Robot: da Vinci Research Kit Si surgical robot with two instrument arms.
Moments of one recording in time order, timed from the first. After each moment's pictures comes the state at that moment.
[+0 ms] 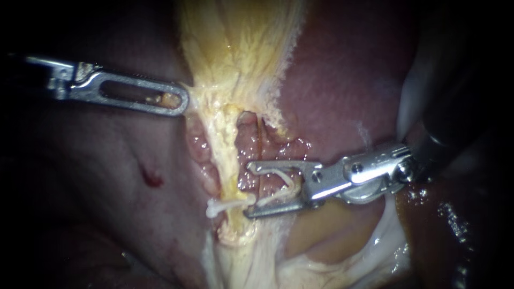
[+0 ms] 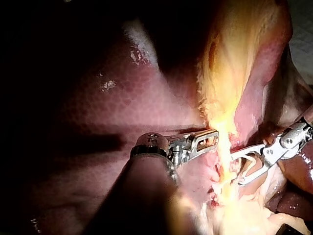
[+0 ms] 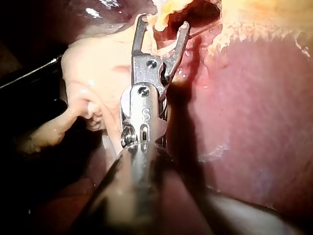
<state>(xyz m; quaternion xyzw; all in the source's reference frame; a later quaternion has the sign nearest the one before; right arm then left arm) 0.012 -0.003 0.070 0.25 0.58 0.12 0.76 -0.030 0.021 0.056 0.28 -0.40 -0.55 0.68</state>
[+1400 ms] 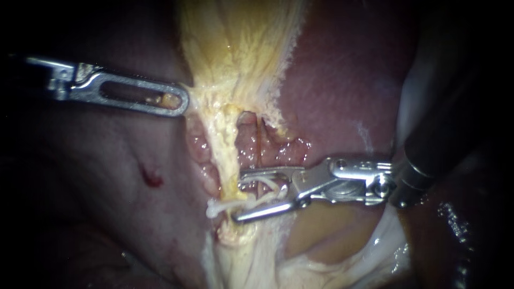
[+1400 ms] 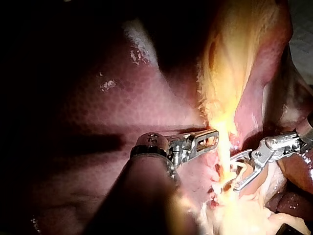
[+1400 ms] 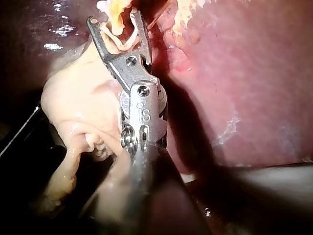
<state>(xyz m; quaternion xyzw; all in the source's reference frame) 0.015 -0.003 0.073 0.34 0.60 0.17 0.70 -0.030 0.021 0.056 0.28 -0.40 -0.55 0.68</state>
